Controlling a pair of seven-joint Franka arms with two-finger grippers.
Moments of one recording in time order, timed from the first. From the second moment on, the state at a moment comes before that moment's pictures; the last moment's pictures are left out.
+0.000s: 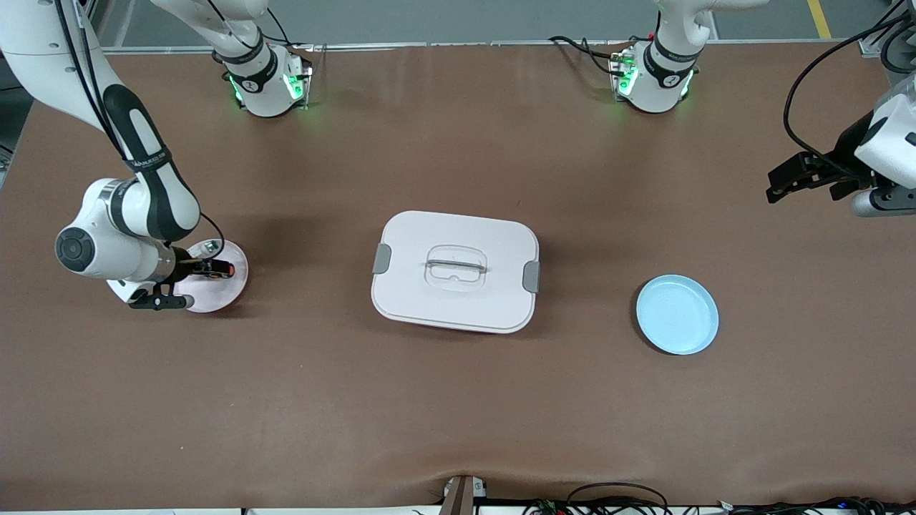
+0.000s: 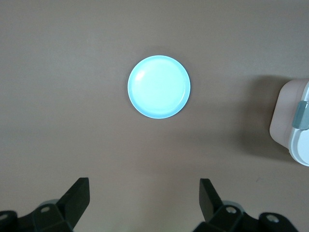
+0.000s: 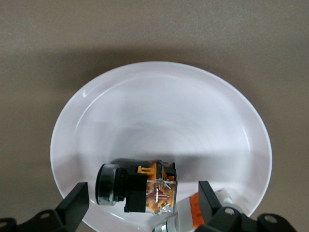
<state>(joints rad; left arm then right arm) -0.06 0.00 0.00 -1.60 0.00 1.59 -0.10 -0.17 0.45 0.03 -2.08 0.02 2.30 -0.14</state>
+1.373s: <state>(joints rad) -0.06 0.00 0.00 -1.60 0.00 1.59 -0.10 -0.17 0.47 0.04 -2.08 0.02 2.30 -0.06</state>
